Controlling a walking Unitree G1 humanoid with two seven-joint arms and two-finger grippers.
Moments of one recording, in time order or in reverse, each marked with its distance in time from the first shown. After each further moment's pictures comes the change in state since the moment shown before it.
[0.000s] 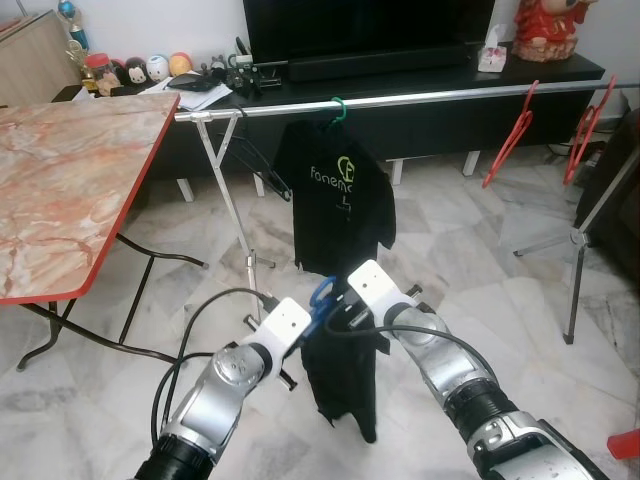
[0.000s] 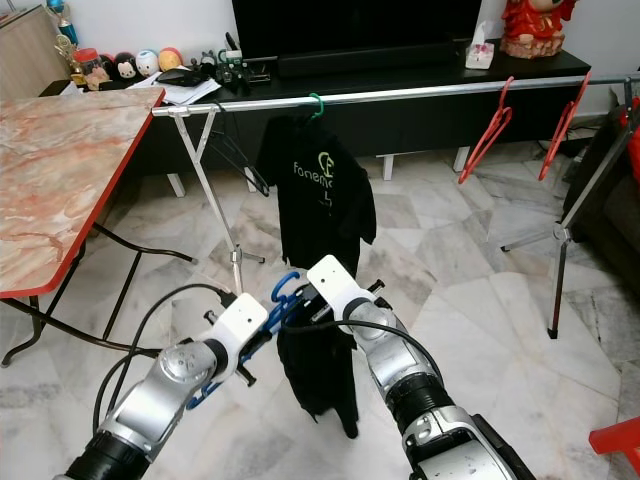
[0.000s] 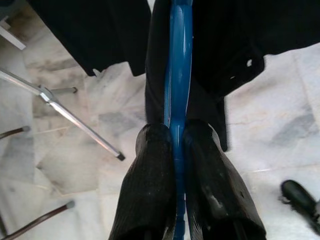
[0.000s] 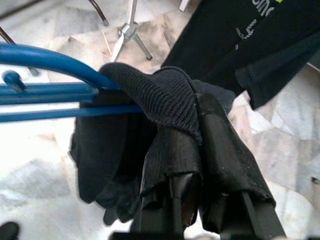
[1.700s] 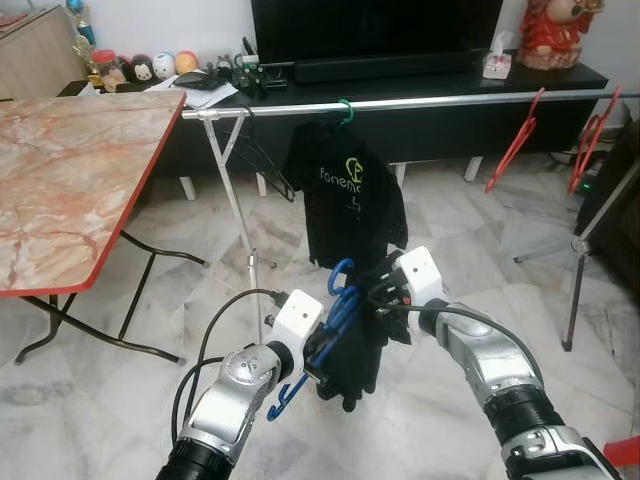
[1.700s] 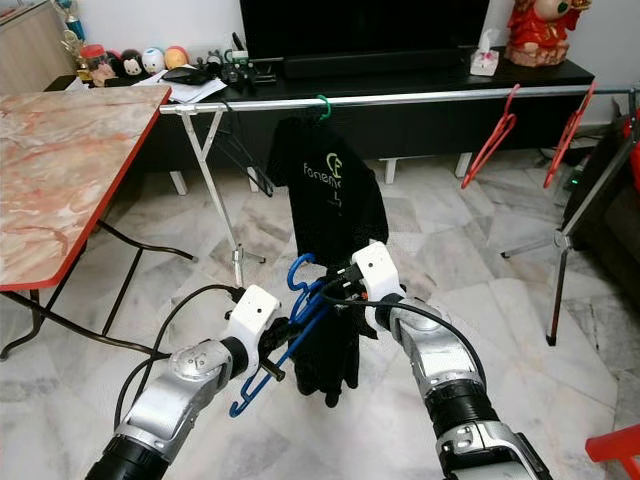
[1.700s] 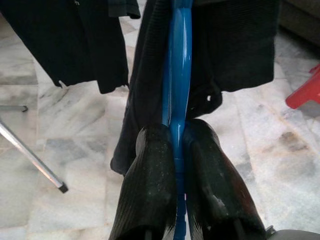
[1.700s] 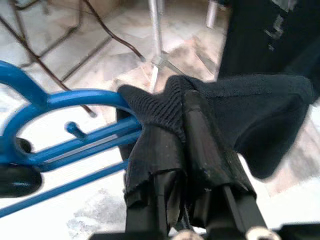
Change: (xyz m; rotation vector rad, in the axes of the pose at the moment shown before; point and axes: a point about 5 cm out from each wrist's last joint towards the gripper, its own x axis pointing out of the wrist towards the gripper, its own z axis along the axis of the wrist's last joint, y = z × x) left arm 0.005 -0.021 0.017 -0.206 -0.156 -0.118; right arm -0.027 -0.036 -0.013 0.342 -0.145 0.211
